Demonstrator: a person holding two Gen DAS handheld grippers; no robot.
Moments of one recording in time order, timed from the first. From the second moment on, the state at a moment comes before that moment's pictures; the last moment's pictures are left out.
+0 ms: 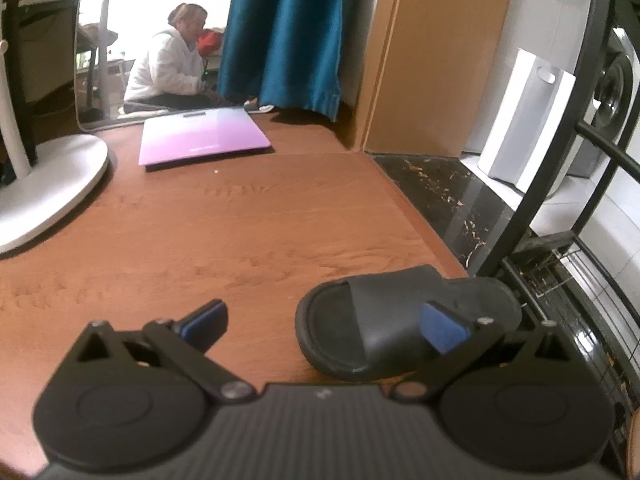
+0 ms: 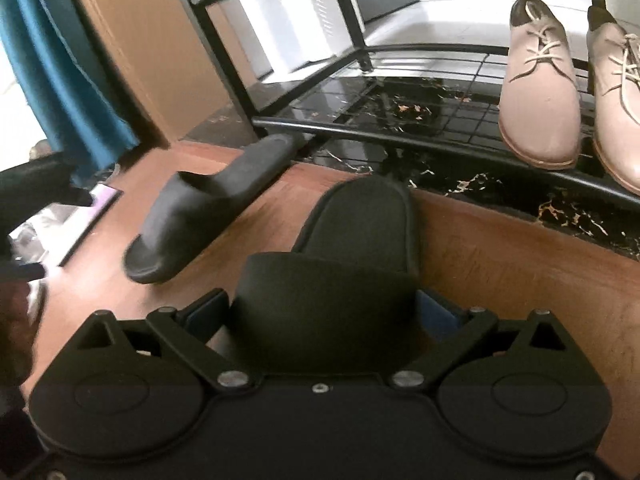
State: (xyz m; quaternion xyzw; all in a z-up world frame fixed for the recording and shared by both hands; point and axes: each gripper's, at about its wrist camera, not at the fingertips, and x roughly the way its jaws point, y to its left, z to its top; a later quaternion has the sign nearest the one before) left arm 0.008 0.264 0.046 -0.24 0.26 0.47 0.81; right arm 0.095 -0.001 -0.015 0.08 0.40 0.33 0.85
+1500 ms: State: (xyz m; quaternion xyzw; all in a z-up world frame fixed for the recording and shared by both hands) left arm 0.015 0.265 0.043 -0.24 0.28 0.44 0.82; right arm 0.034 0.014 0.006 -0.02 0.33 0.17 0.93
